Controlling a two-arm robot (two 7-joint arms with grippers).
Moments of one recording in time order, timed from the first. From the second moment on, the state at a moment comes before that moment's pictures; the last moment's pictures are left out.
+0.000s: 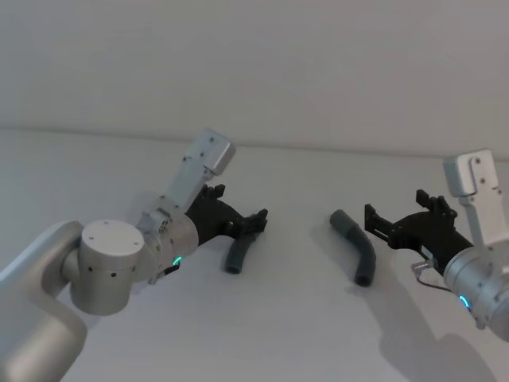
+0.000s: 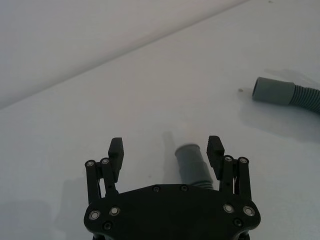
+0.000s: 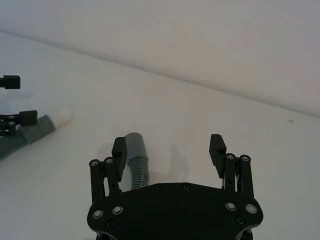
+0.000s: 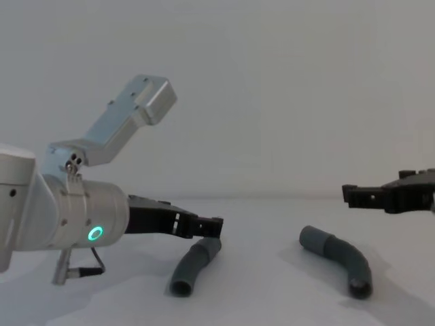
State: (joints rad) left arm -0.42 0.29 0.51 -1.44 -0.29 0.41 -0.17; right arm 0.16 0.33 -0.29 -1.70 0.21 0.40 0.12
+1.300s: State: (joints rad) left arm -0.34 0.26 0.51 -1.57 -0.25 0.58 -0.11; right arm 0.27 0.34 -0.41 -1.61 0.12 0.55 0.21
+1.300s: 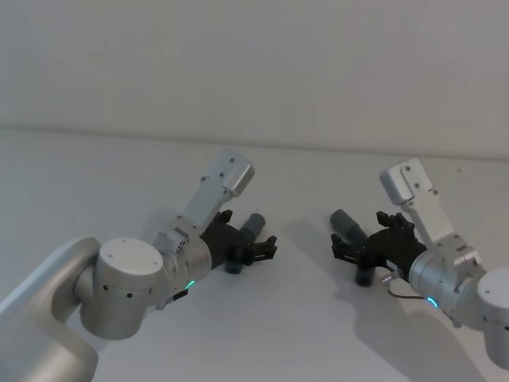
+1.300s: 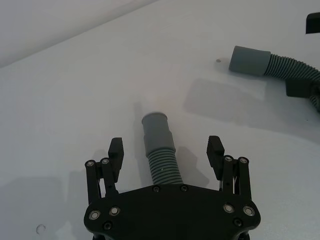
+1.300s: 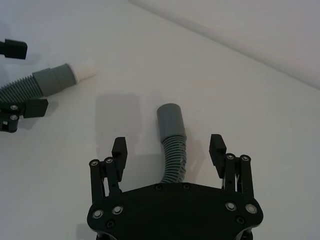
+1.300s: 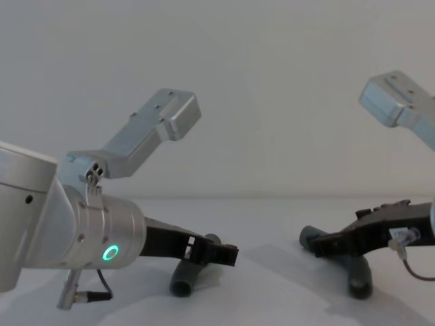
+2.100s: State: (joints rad) left arm -0.34 0.25 0.49 -1.54 -0.26 0.57 -0.14; right arm 0.34 0.30 -0.44 -1.51 0.08 0.61 0.24
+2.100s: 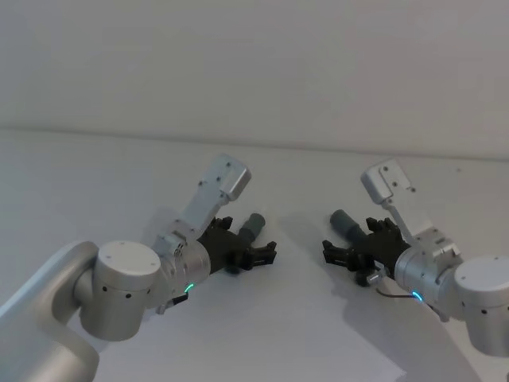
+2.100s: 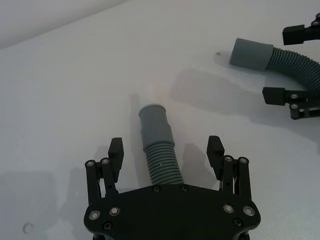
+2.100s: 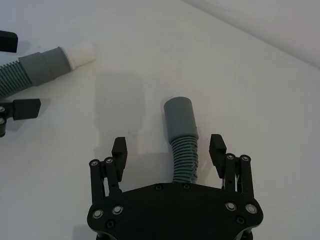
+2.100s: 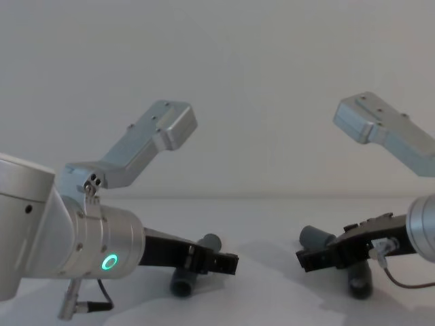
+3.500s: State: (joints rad) left arm -0.34 0.24 0.49 -1.53 -0.24 0.60 -0.17; right arm 0.42 0.23 -0.40 -1.43 0.13 0.78 0.28
